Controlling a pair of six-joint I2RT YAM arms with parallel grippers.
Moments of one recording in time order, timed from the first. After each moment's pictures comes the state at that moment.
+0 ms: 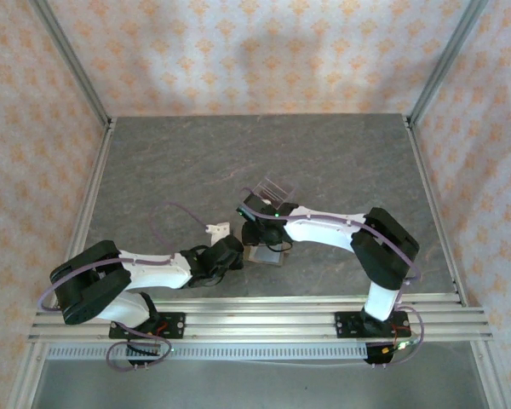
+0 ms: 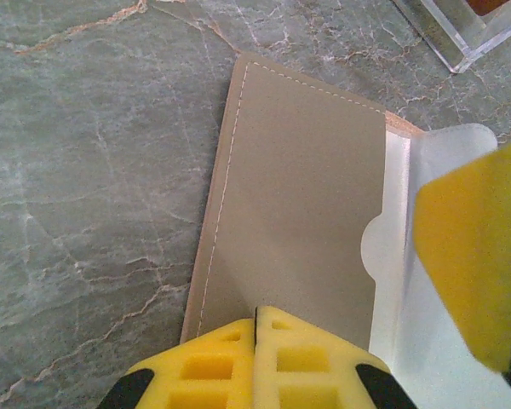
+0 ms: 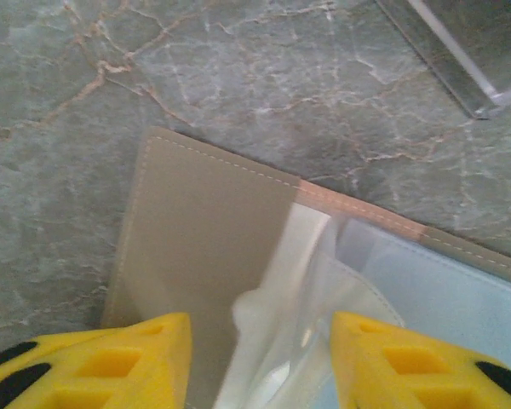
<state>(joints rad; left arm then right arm) -0.93 1.42 0.44 0.07 -0.31 -0.99 0.93 1.77 1.14 -0.51 0.04 0.80</state>
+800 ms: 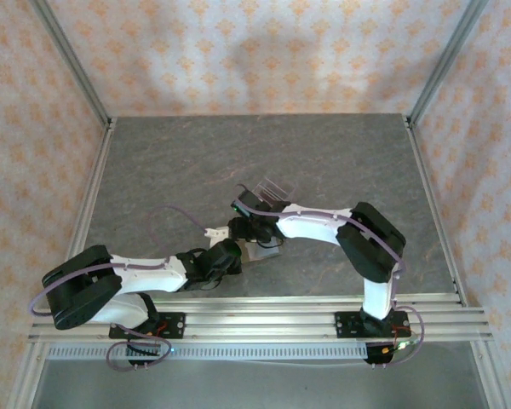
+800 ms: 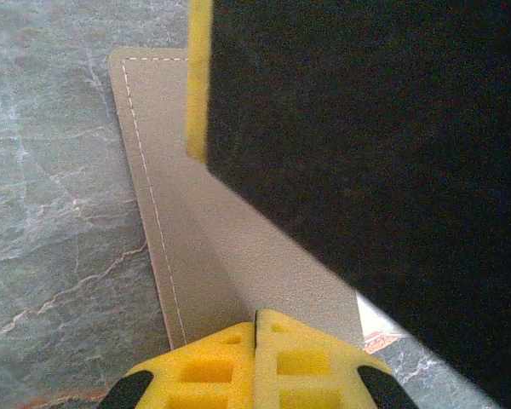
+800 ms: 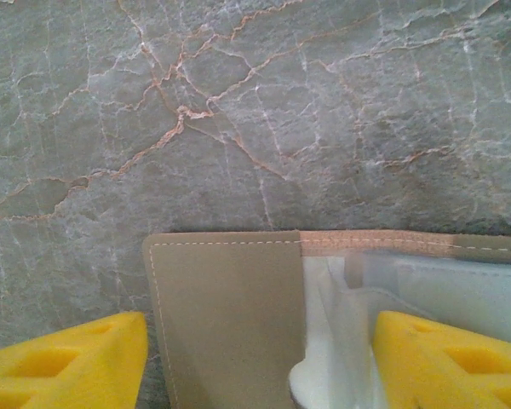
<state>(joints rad) -0.95 1.36 0.42 0.02 -0.26 -1.01 0.92 1.86 1.19 -0.39 -0.05 0.85</state>
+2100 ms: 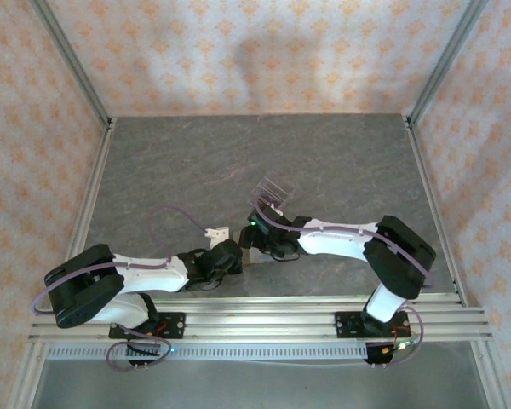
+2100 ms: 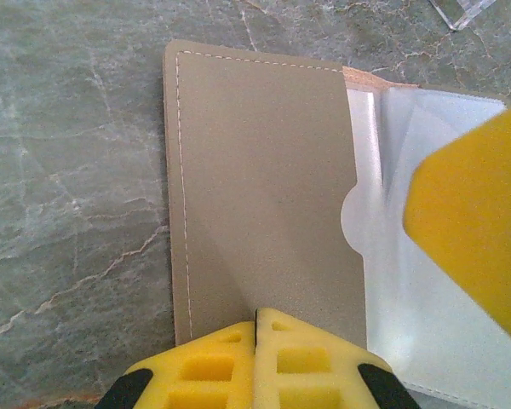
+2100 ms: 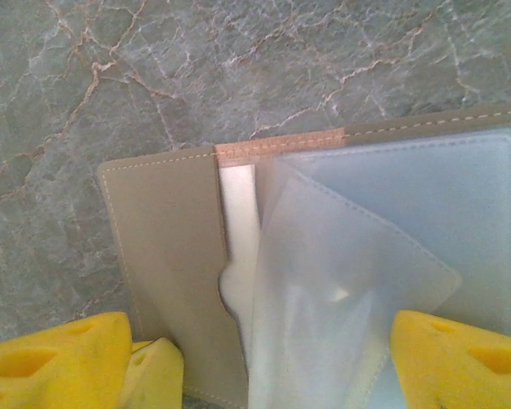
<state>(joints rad) -0.96 1.38 0.42 0.03 -0.28 -1.02 0.94 1.65 0.92 -0.29 -0.01 1.06</state>
